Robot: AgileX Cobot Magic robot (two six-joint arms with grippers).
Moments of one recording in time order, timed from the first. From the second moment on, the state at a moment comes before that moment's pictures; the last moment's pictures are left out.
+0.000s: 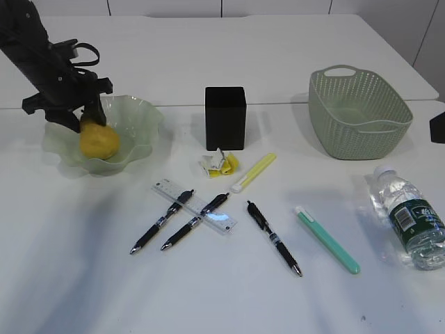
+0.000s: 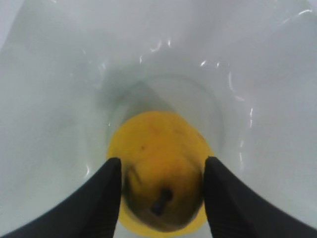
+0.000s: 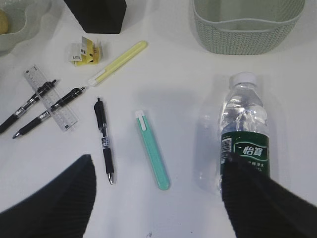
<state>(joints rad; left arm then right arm) -0.09 2.31 -1.95 -0.20 0.92 -0.20 0.04 1.00 -0.87 0.26 0.79 -0.16</state>
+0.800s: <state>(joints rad) -0.09 2.21 -1.95 -0.20 0.93 -0.20 0.04 1.00 -0.87 0.26 0.79 -0.16</state>
